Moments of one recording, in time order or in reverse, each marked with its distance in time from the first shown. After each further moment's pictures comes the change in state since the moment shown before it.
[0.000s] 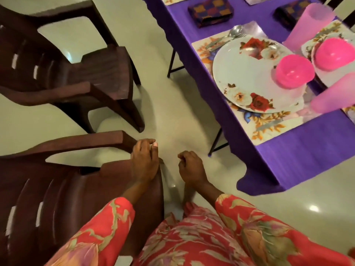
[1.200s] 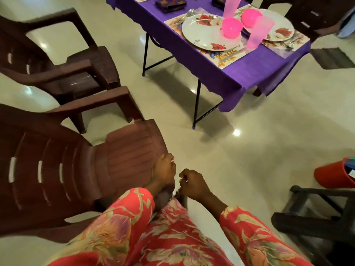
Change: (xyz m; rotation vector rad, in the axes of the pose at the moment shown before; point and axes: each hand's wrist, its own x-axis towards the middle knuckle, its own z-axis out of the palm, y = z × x) left_hand -0.293 -0.100 -0.068 0.094 -0.562 0.222; right_hand -0.349 -0.021 0.153 -0.055 -0.025 0.256
